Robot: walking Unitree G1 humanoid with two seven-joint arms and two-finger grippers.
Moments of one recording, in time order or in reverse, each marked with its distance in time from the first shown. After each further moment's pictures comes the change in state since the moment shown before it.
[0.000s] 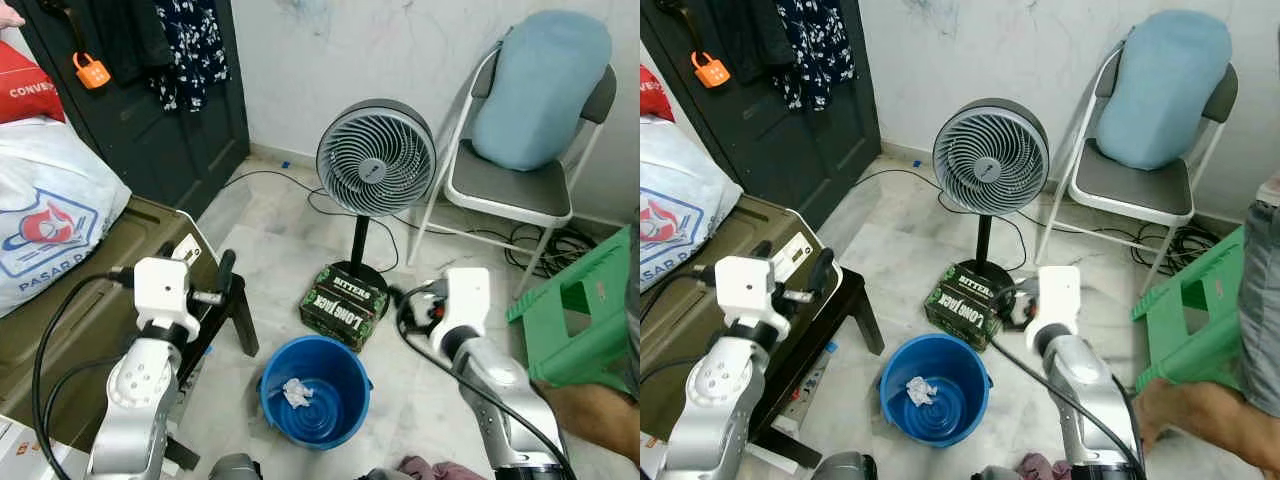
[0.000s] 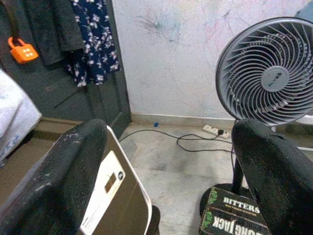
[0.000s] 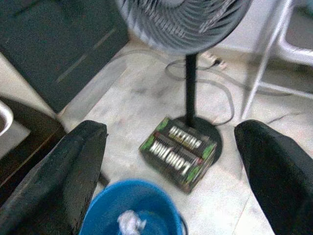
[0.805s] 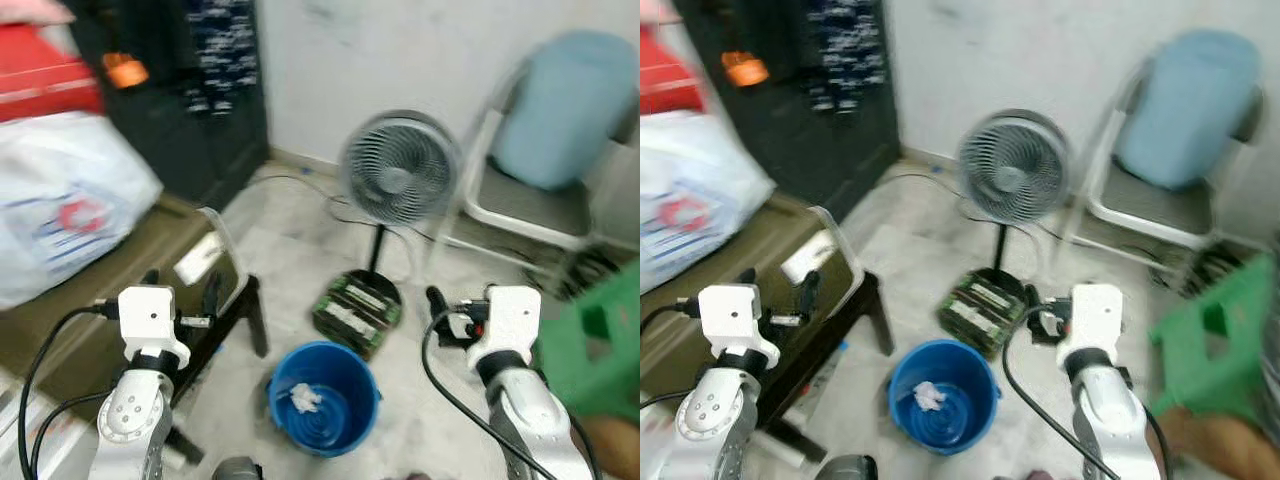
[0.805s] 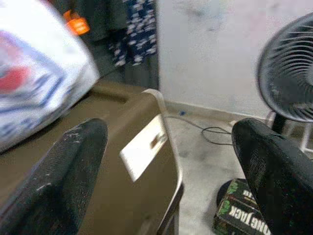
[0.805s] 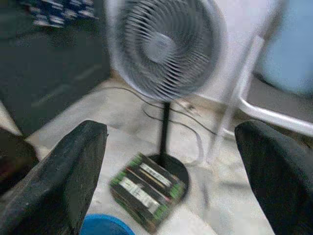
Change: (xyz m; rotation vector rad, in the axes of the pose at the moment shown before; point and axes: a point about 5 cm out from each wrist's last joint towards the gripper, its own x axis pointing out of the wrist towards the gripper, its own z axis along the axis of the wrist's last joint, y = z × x) left arm -0.023 0.003 -0.012 -0.046 0.068 0.069; right arm -0.040 -0.007 0.010 -0.136 -0.162 -0.090
